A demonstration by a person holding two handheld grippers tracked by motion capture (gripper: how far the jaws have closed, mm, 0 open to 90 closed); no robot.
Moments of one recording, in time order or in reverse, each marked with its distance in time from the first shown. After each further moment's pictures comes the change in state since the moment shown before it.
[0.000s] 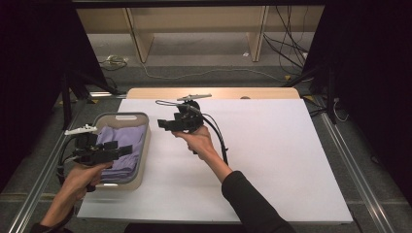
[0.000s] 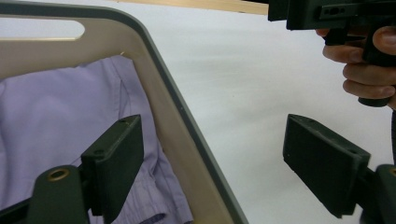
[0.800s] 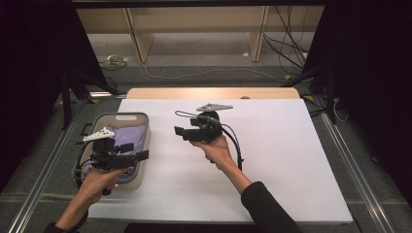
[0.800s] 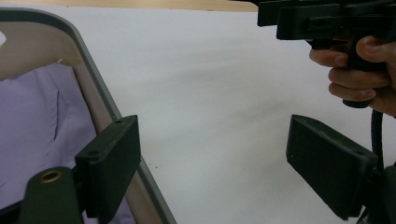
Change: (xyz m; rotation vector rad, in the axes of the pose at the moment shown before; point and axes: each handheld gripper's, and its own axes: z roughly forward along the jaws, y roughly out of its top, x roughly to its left) left arm -0.034 -0.010 0.022 -0.016 -0.070 0.075; right arm -0.016 -0.032 -0.045 -0.060 -0.028 -0.038
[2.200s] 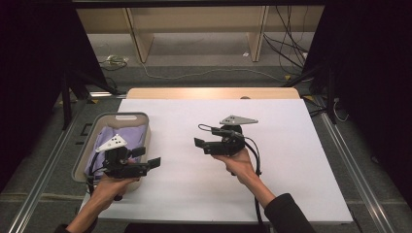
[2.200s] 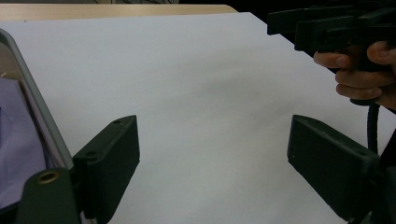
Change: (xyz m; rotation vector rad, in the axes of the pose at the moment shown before) left arm -0.025 -0.016 0.015 -0.040 -0.052 0.090; right arm -0.014 -0.034 -0.057 -0.022 -0.032 -0.024
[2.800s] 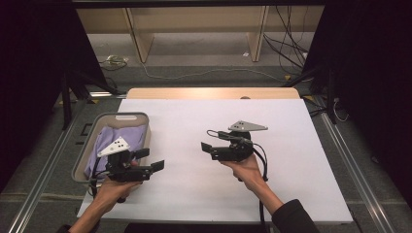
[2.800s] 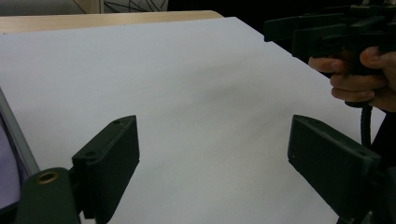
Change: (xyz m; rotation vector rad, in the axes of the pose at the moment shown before) left arm -0.012 -0.004 0.002 -0.022 -0.039 0.051; right arm -0.001 -0.013 -0.022 -0.021 -0.011 -0.003
